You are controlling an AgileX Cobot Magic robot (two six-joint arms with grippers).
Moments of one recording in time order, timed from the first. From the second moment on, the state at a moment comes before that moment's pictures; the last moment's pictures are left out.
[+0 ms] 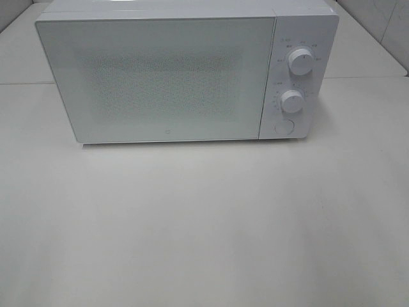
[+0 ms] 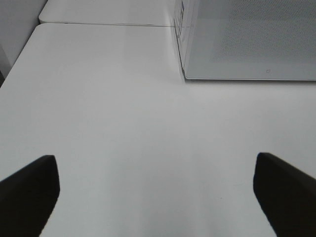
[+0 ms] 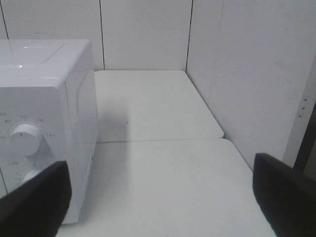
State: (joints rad) left arm -0.03 0.00 -0.50 -0.03 1.04 -0.01; right arm -0.07 0.61 -0.26 0.13 -0.23 -0.17
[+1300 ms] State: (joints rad) left arm -0.03 0.00 -0.50 -0.03 1.04 -0.01; right arm -0.07 1.37 -0.19 -0.12 -1.08 -0.02
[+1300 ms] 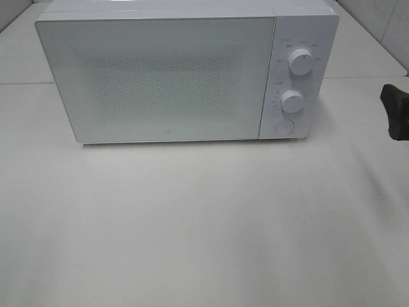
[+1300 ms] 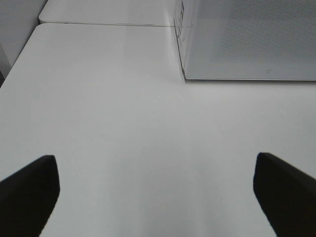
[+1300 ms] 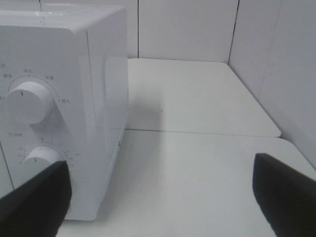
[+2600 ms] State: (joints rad) left arm -0.03 0.00 -0.50 -0.03 1.04 -0.01; right arm 0.45 1.89 -0.44 0.35 -1.21 -0.04
